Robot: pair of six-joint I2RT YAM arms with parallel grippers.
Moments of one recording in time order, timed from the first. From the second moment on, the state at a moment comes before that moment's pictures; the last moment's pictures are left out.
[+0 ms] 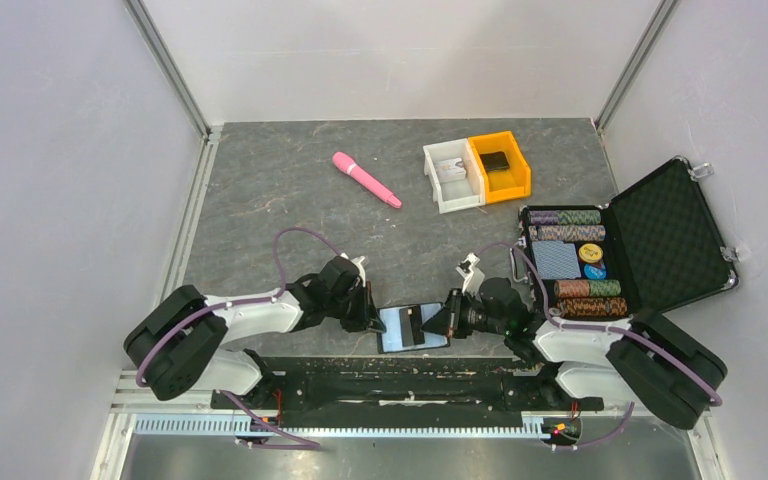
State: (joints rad) left arm -0.79 1.36 0.45 0.01 0.31 -0.85; right arm 0.78 1.23 0.13 0.59 -0.36 0.93
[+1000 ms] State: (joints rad) left arm -0.79 1.16 0.74 -0.24 0.29 -0.68; right arm 0.60 0.96 0.38 0.03 -0.55 0.46
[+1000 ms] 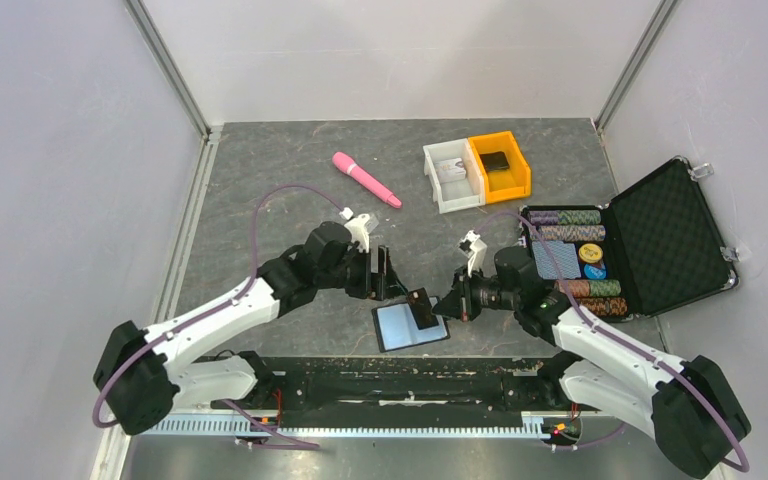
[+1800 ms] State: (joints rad) left arm -0.79 1.17 0.82 -0.31 0.64 -0.47; right arm 0.60 0.86 0.22 0.39 -0.97 0.63
